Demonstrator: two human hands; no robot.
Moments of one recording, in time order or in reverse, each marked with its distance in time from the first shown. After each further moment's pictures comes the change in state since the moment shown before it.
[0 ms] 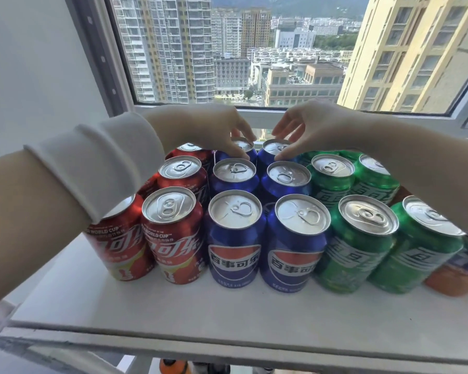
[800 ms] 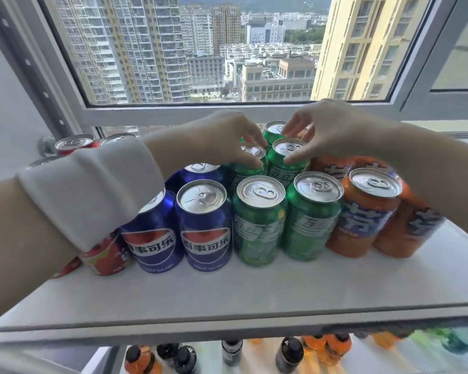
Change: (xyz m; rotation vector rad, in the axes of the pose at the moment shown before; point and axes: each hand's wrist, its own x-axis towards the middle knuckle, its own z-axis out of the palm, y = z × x) left_hand 0.015 0.120 0.020 -0.150 0.116 0.171; right_hand -0.095 0.078 -0.034 -0.100 0.113 0.101
